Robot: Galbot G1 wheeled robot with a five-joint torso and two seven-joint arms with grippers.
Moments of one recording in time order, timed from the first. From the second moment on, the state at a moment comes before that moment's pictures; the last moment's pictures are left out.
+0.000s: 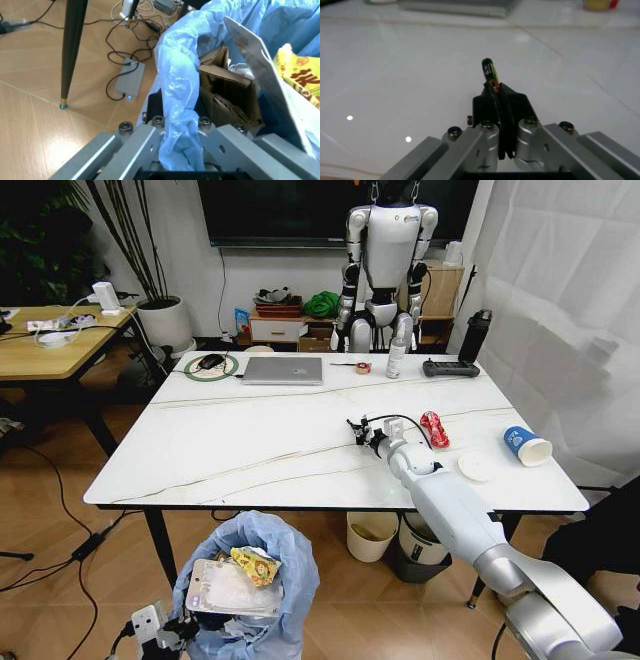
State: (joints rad) left arm 2.03 -1.39 -0.64 -2.26 -0.67 0.18 -0.19; right arm -0.45 1.26 -0.07 1.11 0.60 -0.24 -0.14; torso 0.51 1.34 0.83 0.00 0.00
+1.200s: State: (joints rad) left arm 2.00 -1.38 -0.65 -2.26 -0.69 0.19 -0.19; right arm -0.82 0.92 -0.44 1.92 0.66 -0.03 -0.24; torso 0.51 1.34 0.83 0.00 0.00
